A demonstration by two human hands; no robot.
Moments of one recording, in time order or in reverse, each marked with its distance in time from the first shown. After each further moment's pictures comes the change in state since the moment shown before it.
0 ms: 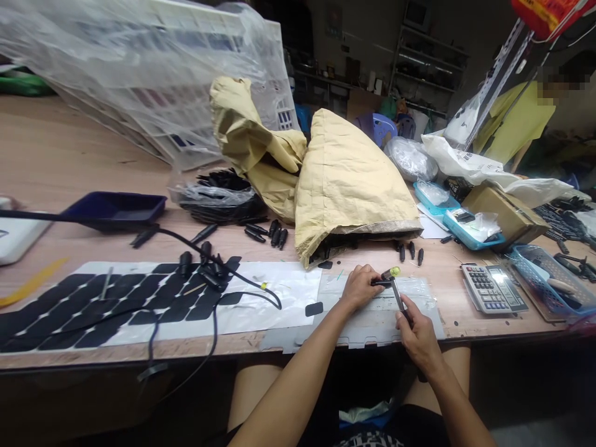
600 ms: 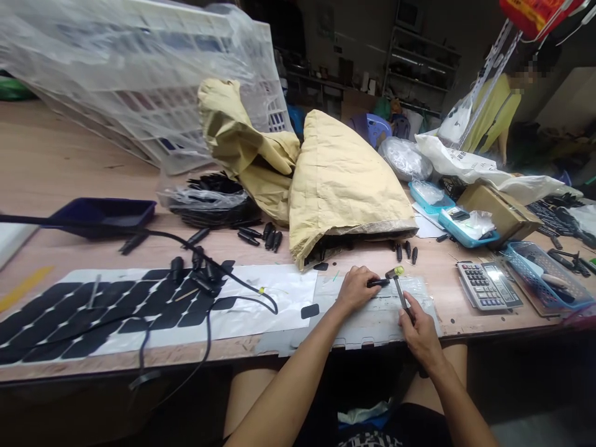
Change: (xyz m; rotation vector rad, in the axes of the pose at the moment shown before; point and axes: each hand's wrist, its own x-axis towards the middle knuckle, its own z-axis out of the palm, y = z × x) left_hand -0.003 -0.003 0.004 0.002 0.043 0.043; right_hand 0.002 0.010 -0.010 -0.159 0.020 -0.037
